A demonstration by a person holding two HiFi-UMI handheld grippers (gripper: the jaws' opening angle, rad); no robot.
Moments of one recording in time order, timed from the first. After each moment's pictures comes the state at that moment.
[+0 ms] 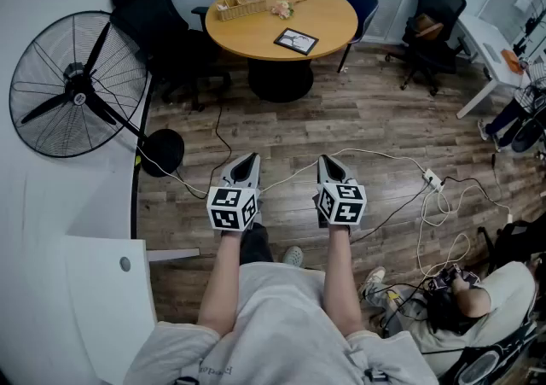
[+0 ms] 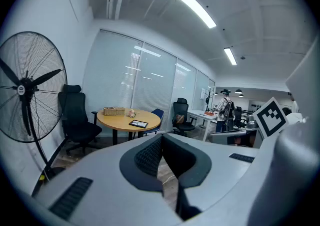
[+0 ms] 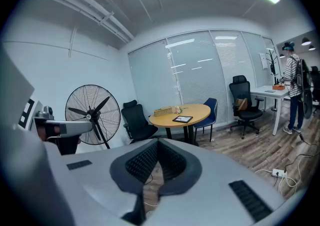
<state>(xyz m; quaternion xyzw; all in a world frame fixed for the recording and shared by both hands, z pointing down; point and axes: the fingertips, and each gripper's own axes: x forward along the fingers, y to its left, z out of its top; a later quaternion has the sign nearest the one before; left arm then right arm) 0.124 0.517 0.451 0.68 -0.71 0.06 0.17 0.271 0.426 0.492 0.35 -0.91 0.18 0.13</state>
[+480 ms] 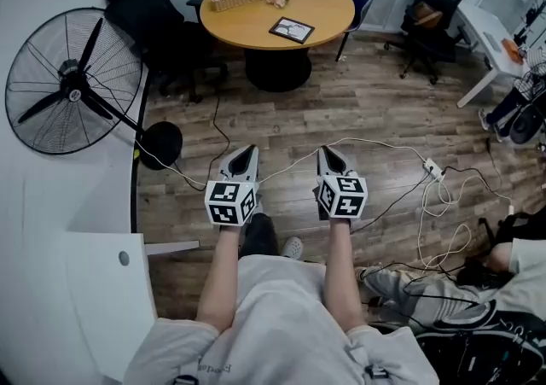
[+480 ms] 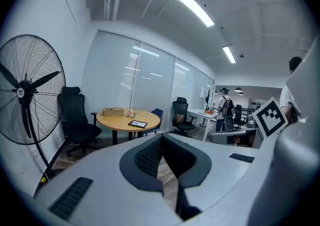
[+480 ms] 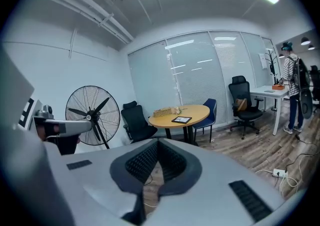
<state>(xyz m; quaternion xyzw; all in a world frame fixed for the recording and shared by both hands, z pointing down) 0.136 0.511 0.451 0.68 -0.71 0.06 0.16 0.282 0.418 0.495 0.35 -0.91 0.18 0.13</state>
